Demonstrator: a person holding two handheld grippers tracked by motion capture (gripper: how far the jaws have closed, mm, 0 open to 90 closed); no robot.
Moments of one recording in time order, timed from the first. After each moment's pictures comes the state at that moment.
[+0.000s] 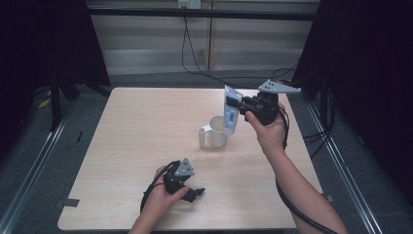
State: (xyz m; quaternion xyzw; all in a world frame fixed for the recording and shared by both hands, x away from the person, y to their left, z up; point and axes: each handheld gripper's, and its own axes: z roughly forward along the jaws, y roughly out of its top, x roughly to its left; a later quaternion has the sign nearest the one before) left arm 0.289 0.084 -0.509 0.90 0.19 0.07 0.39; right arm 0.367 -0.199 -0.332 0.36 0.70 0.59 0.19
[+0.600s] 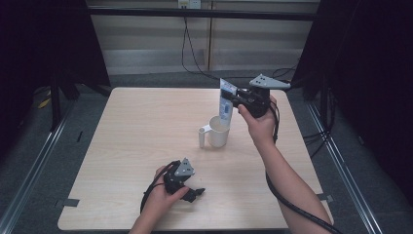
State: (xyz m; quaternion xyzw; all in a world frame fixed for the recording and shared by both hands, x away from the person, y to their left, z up) left arm 0.289 0.084 -0.509 0.90 0.19 0.07 0.39; right arm 0.396 -0.187 -0.341 0.35 0.69 0.59 0.22
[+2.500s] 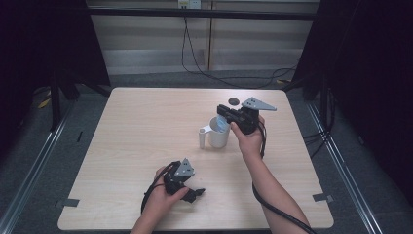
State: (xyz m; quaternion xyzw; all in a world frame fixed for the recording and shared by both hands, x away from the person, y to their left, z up) left arm 0.289 0.085 -0.508 0.90 0.19 0.07 0.39; right arm 0.399 -0.178 -0.424 0.38 0.67 0.60 0.20
